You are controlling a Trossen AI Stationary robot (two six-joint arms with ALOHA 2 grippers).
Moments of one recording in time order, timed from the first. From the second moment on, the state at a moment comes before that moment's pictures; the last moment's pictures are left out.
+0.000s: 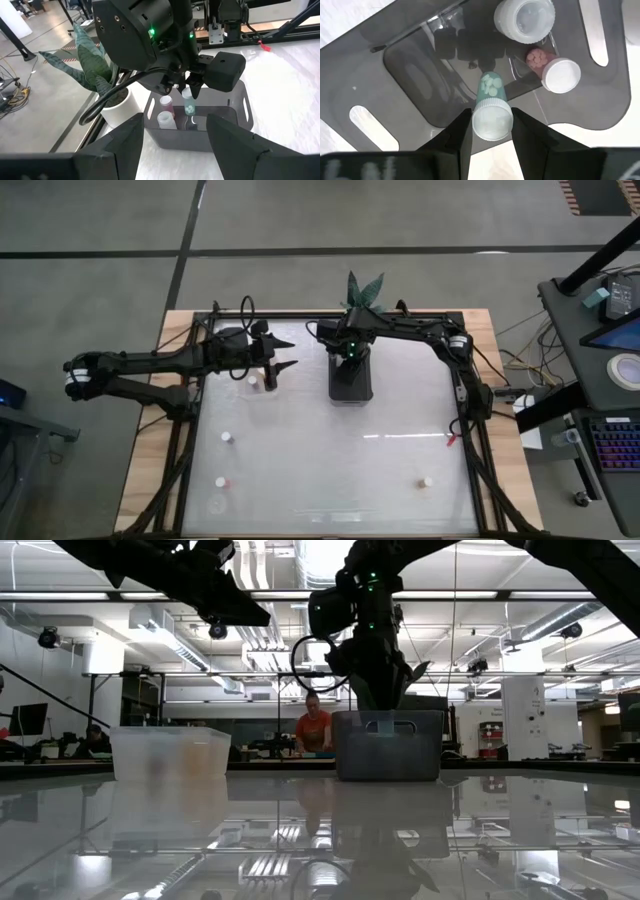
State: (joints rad) left arm 0.26 1.04 0.71 0.05 -0.04 0.22; right arm -0.32 2.12 1.89 -1.37 -0.06 0.14
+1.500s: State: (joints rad) left arm 0.26 1.04 0.71 0.07 -0.04 0.22; right arm -0.32 2.12 1.77 -1.29 -0.09 0.13
